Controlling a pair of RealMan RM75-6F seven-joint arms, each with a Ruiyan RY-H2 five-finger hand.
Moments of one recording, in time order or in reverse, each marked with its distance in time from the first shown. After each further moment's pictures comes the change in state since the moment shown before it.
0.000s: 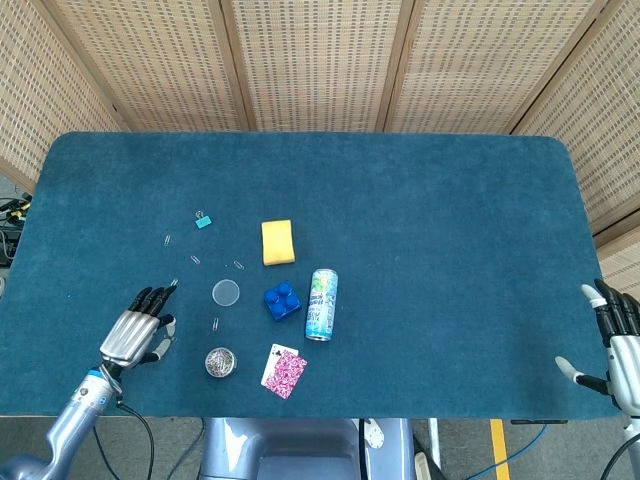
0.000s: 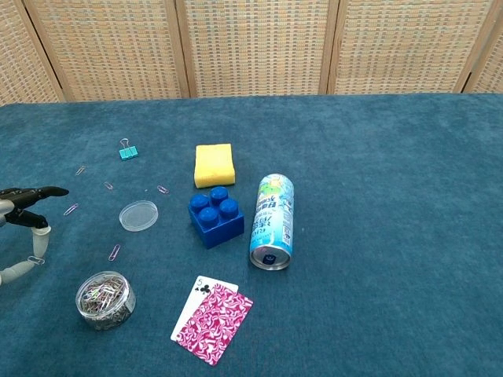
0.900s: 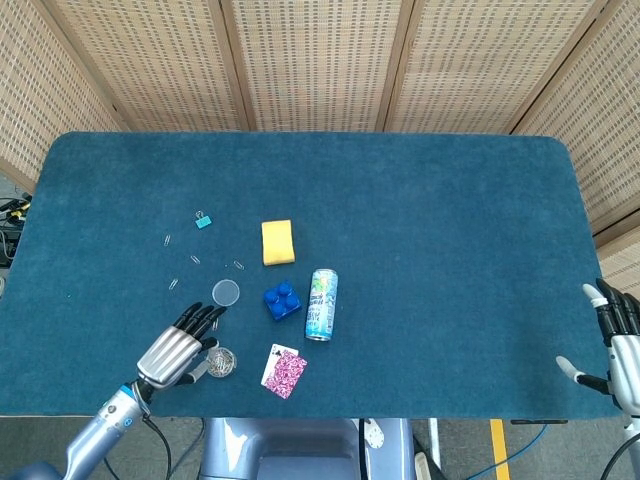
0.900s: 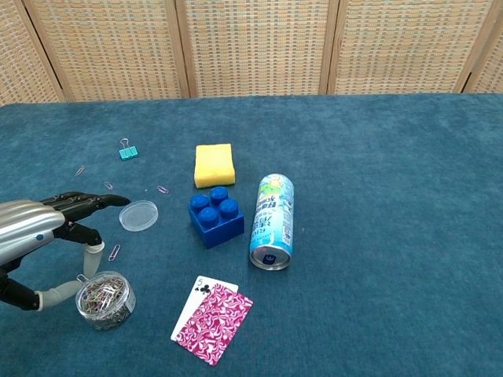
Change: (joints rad) left arm -0.042 0.027 0.045 -0.229 0.123 -0.007 0.134; right arm 0.001 0.001 0.002 0.001 0.008 -0.004 0.003
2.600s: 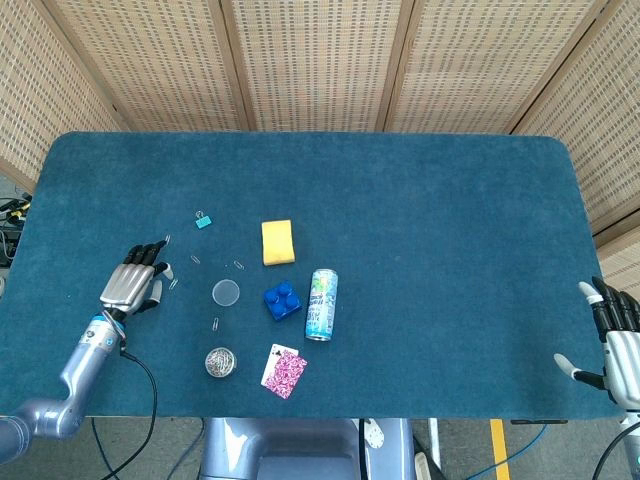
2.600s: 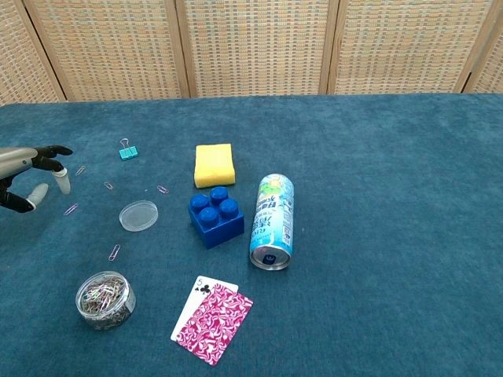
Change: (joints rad) left arm -0.137 -0.049 -0.207 0.356 -0.390 -0.244 -0.134; right arm 0.016 -0.011 0.006 0.002 0.029 -0.035 -0.028
